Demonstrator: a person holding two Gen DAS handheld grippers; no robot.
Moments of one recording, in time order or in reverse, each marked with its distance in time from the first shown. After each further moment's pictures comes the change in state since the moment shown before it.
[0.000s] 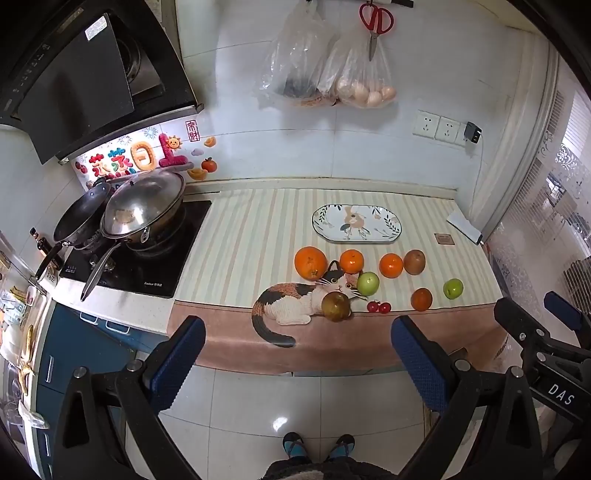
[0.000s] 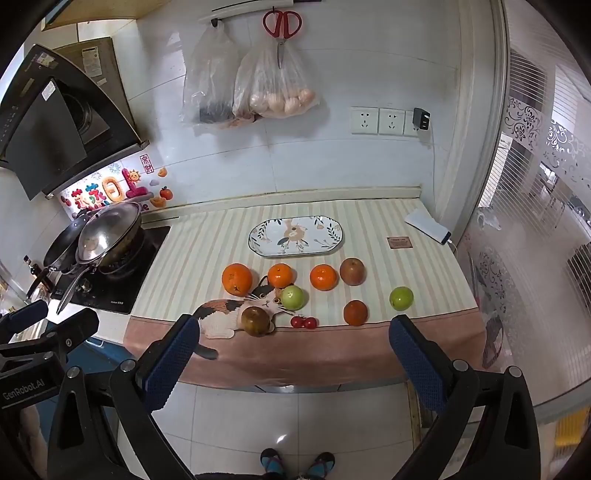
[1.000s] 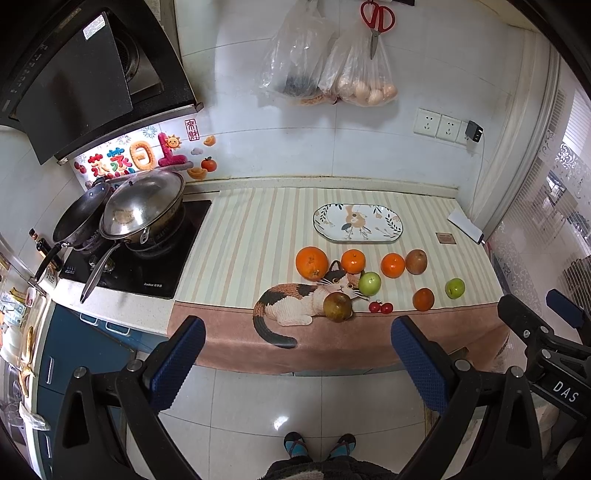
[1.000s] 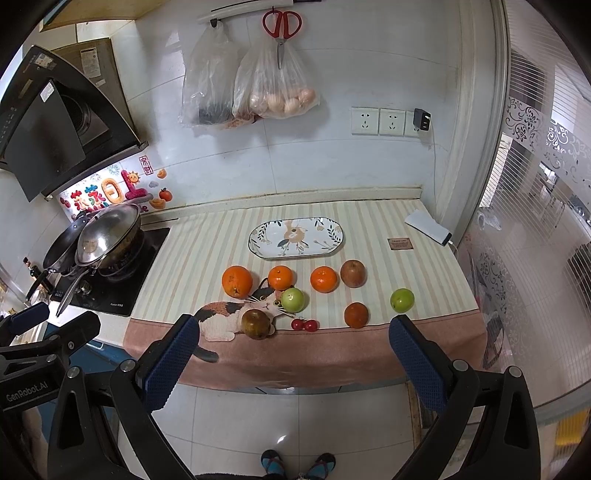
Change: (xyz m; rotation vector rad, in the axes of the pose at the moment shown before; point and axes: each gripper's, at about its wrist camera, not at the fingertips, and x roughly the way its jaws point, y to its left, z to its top) left arm 0.000 0.000 0.000 -0.001 0.006 0.002; right arm 0.003 0.001 0.003 0.003 0.002 0.003
